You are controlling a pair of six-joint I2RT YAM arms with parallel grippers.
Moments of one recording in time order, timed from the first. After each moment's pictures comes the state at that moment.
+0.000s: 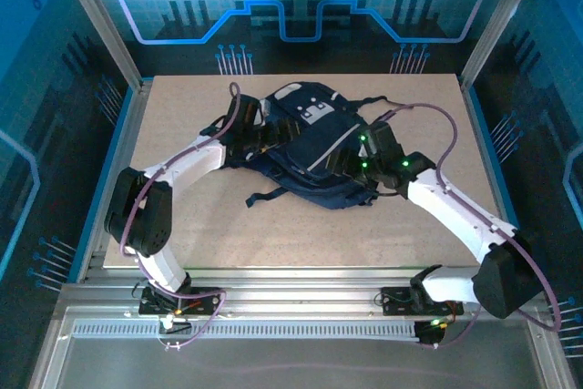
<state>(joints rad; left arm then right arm) -0.36 1.71 1.22 -0.23 0.33 -0.72 0.48 1.29 0.99 -0.58 -0.13 0.81</state>
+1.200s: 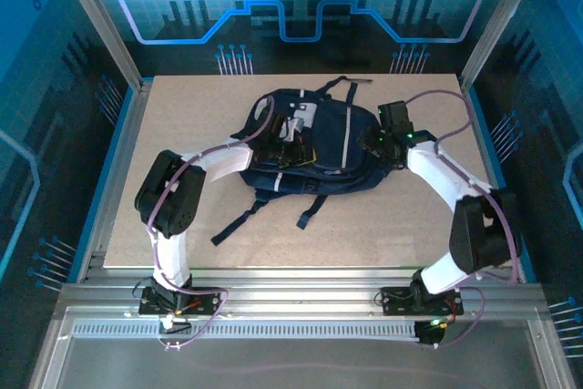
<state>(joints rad) -0.48 1.93 1.28 -0.13 0.58 -0.71 0.24 1.51 1.11 -0.49 0.02 0.77</state>
